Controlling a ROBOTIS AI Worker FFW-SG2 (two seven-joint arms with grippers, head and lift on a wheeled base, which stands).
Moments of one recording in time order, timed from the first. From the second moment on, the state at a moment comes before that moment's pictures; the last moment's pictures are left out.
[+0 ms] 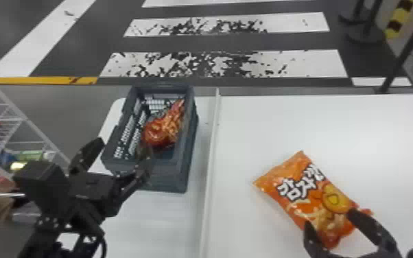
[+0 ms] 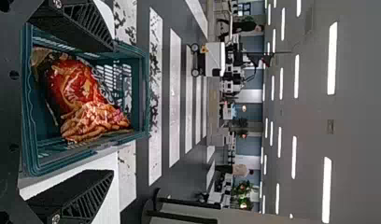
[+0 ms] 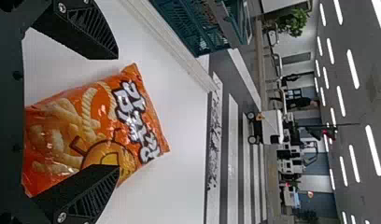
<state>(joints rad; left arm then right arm) 0.76 0.25 0.13 -2.38 0.27 0.20 0.02 0.79 -0.30 0.15 -2.08 -0.18 0.07 0.11</state>
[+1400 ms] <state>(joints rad) 0.78 0.24 0.11 -2.40 0.32 0.22 -0.06 0.59 -0.44 0.46 -1.98 0.33 0.32 -0.21</state>
